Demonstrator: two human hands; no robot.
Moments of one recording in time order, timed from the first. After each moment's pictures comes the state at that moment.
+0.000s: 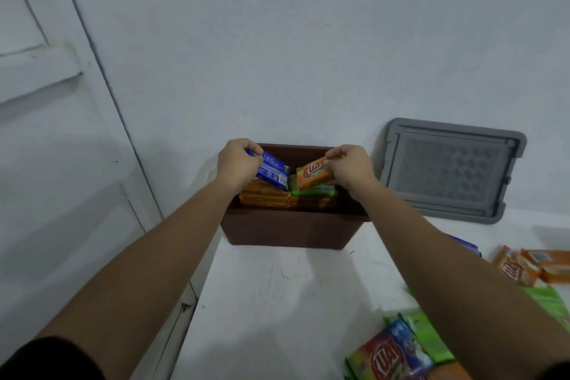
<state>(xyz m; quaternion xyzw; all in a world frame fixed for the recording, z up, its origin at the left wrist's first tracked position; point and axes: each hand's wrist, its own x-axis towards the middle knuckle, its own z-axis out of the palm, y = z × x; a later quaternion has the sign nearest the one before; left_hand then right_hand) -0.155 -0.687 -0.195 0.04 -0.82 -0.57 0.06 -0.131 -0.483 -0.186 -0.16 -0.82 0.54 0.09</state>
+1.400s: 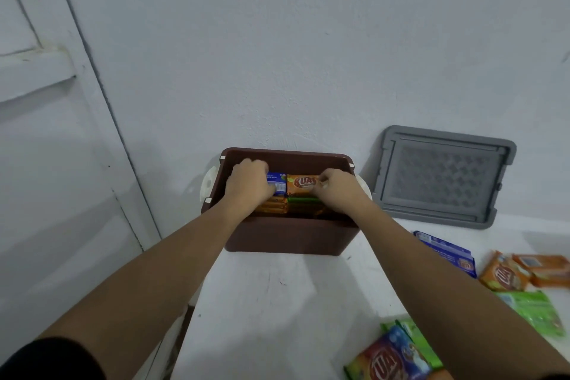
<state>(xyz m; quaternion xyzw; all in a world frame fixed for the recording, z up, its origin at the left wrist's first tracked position) -0.154 -0.674 -0.215 -0.08 -0.97 -0.20 0.08 -0.117 -0.490 -0.195 -0.05 -0.97 0.25 0.01</state>
